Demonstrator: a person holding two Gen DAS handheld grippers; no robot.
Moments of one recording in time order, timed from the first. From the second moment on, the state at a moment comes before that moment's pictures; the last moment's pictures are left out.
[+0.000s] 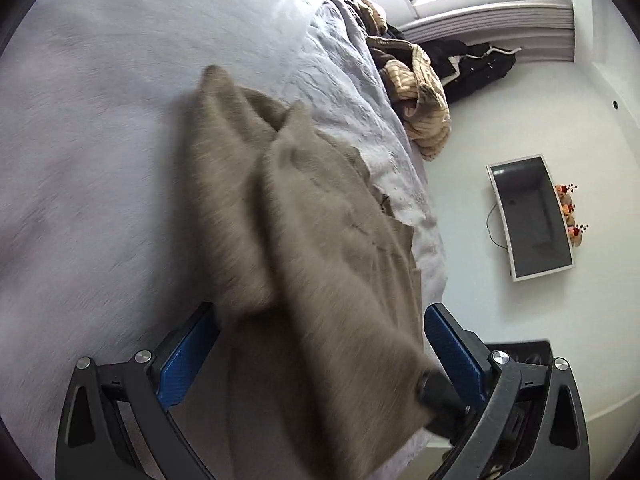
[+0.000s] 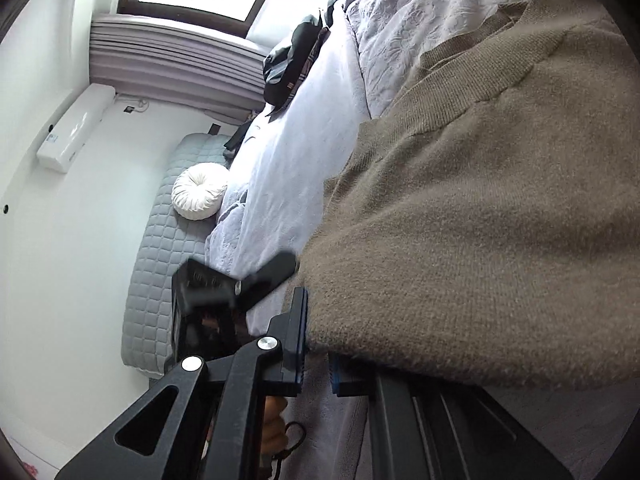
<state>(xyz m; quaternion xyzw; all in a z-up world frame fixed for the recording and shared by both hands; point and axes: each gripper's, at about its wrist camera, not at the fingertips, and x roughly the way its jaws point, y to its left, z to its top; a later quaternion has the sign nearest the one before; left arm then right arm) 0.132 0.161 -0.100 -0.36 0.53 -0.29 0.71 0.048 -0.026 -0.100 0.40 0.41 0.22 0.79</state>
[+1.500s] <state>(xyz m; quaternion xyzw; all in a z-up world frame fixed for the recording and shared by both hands) 0.121 -0.043 0.036 -0.02 0.42 -0.28 0.86 0.018 -0.212 -0.106 0.30 0.44 0.08 0.84</state>
